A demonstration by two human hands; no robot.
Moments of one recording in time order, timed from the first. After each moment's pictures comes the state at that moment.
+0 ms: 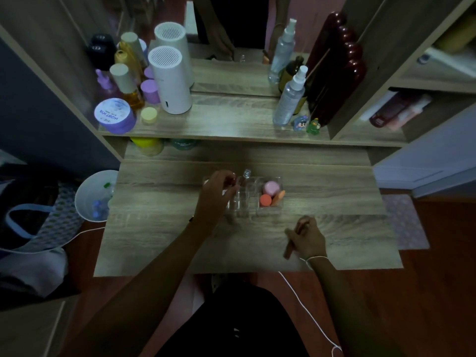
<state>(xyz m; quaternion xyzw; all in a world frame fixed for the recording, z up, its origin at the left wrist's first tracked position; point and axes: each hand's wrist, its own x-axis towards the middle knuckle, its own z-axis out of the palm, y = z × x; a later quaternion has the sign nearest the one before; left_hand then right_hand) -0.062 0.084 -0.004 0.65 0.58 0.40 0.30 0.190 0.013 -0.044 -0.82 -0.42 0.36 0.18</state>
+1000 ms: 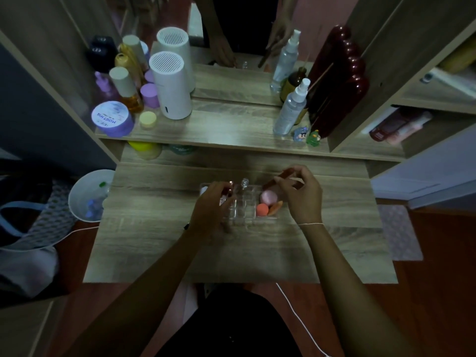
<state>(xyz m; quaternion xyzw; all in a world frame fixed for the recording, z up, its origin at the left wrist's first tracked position) -0.061 0.085 -0.013 0.65 0.62 0.34 0.29 0.142 0.108 0.054 -0.65 -0.54 0.32 0.44</state>
